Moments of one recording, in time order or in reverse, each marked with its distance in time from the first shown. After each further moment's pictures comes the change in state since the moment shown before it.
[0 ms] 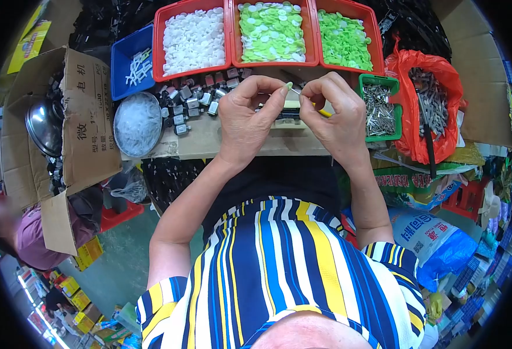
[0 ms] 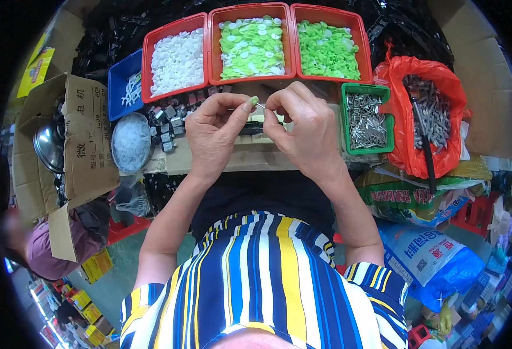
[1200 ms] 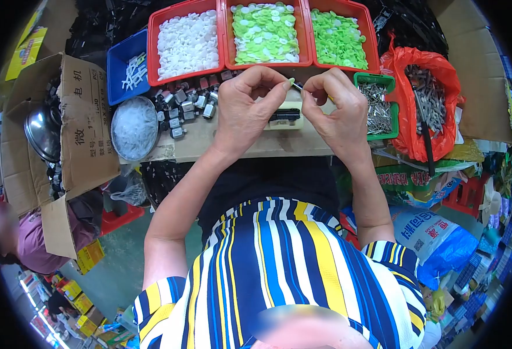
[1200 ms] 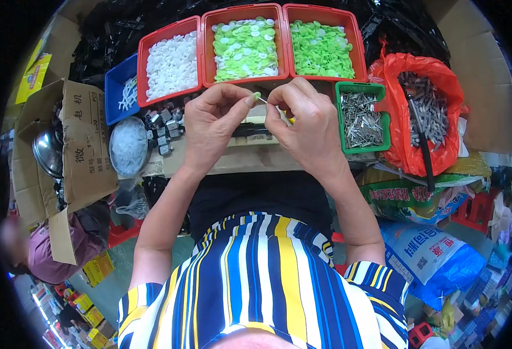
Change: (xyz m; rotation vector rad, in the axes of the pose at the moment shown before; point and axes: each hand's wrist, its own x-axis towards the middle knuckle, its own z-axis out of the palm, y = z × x) left_hand 0.018 0.008 0.001 0.089 -0.141 -0.055; right_hand 0.003 0.008 -0.008 -0.042 0.025 -0.006
